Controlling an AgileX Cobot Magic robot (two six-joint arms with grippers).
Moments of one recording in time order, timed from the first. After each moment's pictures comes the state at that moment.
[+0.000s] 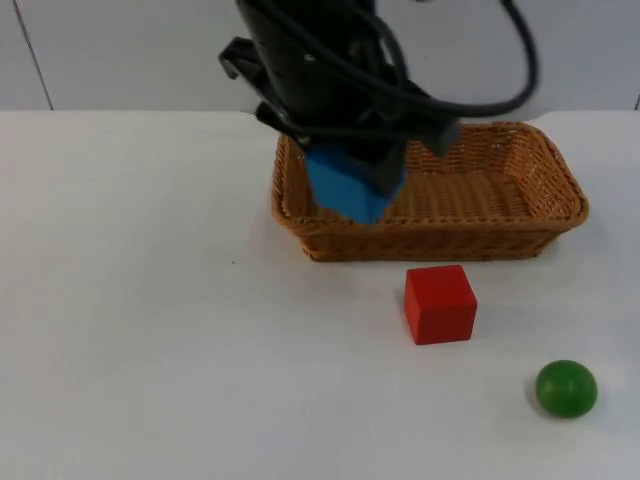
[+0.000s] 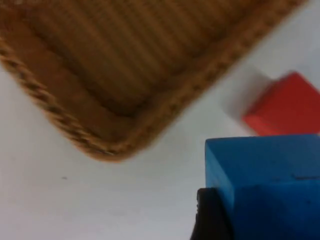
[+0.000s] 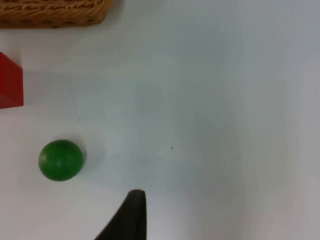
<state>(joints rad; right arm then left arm) 0.03 0.90 -0.64 0.00 0.77 0.01 -0.66 1.90 -1.47 0.00 0.80 -0.03</state>
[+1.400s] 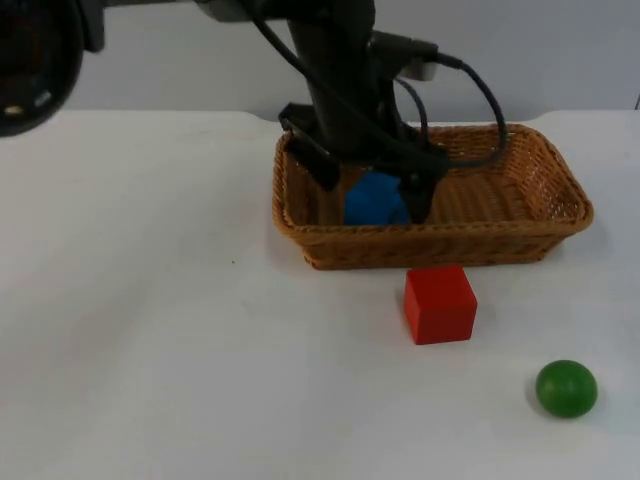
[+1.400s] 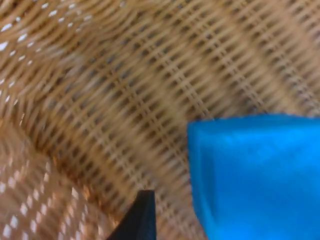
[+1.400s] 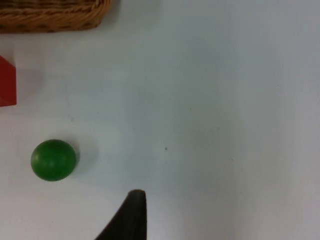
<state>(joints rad) 0.03 0.90 -0.64 -0.02 0.77 0.01 -0.56 2.46 -2.13 -0.10 1.03 0.10</state>
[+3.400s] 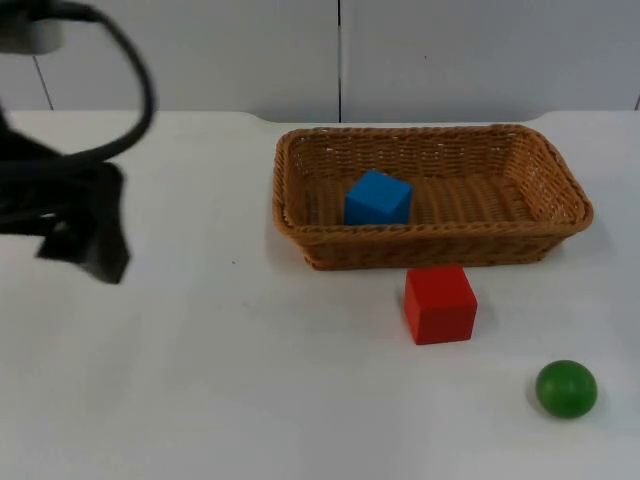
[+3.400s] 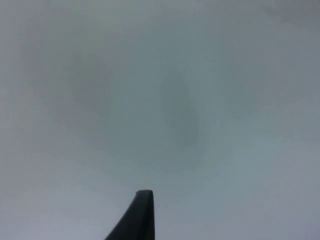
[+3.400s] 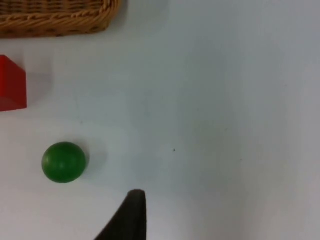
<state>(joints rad) 0.03 0.90 -0.64 0.01 0.76 0.01 -0.33 1.27 -0.76 0.02 0.75 -0.18</state>
